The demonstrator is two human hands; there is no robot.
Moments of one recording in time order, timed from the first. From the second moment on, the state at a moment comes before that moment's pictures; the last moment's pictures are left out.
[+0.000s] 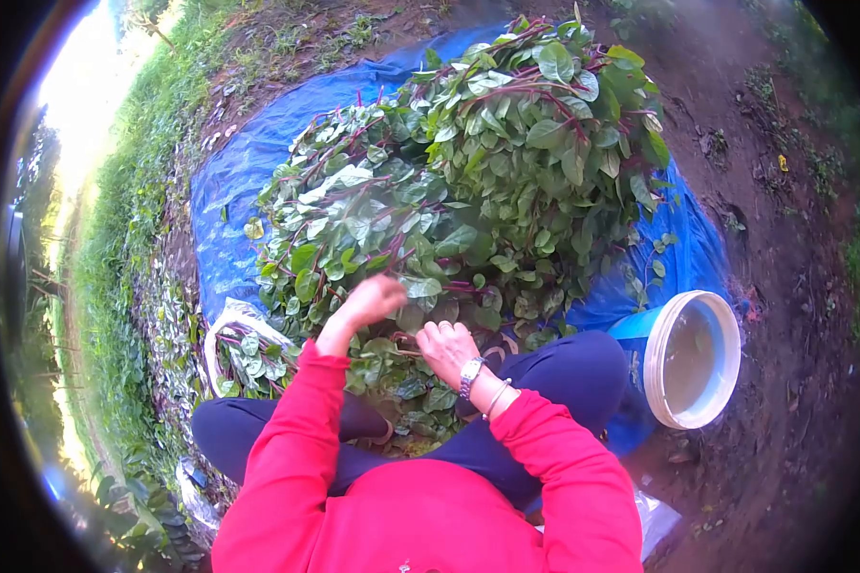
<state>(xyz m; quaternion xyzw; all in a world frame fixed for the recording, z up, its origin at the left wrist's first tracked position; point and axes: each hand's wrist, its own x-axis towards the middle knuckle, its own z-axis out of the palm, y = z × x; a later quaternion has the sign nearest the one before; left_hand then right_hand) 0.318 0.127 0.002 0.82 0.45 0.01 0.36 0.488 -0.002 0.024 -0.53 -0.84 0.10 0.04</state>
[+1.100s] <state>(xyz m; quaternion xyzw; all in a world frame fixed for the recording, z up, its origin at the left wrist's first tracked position) 0.372 0.161 -0.086 0.63 0.65 0.24 0.35 0.491 -0.020 -0.003 -0.56 -0.81 0.19 -0.03</state>
